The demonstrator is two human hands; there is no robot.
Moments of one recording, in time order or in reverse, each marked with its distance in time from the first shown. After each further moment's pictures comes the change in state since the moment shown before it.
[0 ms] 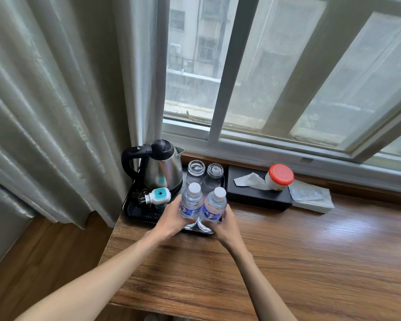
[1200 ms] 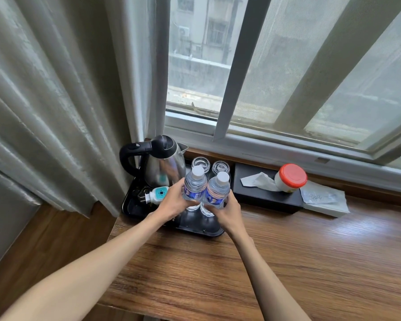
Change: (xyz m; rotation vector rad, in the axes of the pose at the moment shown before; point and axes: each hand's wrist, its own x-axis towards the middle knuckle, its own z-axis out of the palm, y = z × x) left_hand 0.062 -0.010 -0.011 -0.144 0.005 0.035; right_hand 0.058 -0.005 0.004 -0.013 0.031 -0.073
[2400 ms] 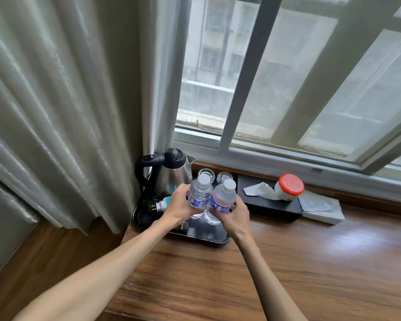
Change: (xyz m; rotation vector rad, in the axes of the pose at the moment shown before) left_hand -0.034 0.044 -0.021 0.159 0.115 0.105; right_hand -0.037 -0.056 -0.003 0.030 0.125 -0.061
